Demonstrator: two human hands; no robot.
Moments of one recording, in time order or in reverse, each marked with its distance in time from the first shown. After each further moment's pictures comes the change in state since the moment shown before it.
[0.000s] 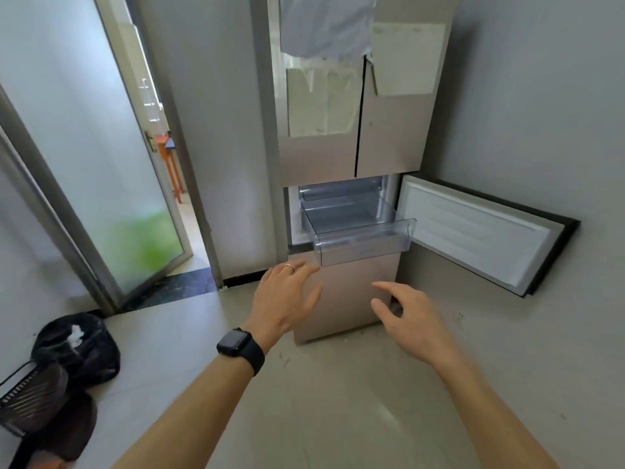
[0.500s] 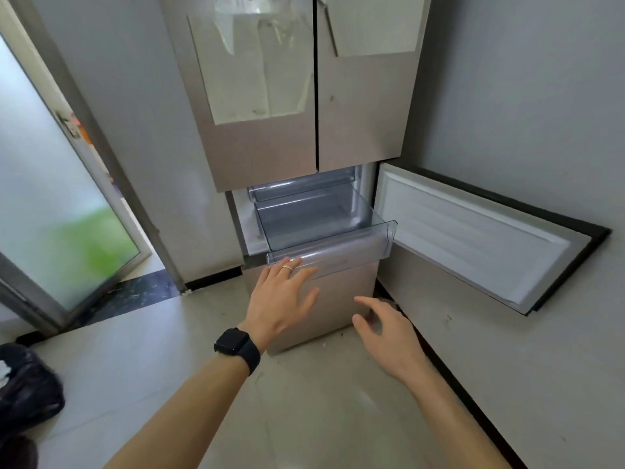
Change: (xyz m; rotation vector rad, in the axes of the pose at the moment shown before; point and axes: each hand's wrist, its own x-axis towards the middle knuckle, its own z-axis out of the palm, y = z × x) left_hand 0.239 0.010 0.146 0.052 -0.138 0.106; right_hand 0.187 0.144 0.032 0.147 -0.031 0.207
